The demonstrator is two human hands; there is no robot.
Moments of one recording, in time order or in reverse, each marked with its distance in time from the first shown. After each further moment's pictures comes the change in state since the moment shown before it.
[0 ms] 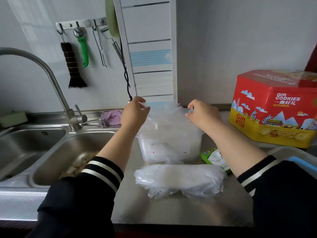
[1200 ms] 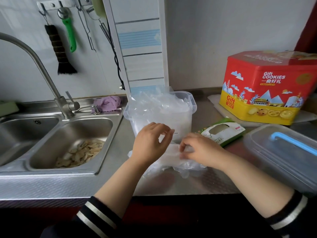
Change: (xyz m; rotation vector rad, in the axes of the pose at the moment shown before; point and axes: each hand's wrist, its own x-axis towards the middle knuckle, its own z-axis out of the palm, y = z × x) left_hand -0.154 -0.001 0.033 -0.056 0.040 0.635; right_hand -0.131 0.053 0.041 0.133 -0.381 -0.328
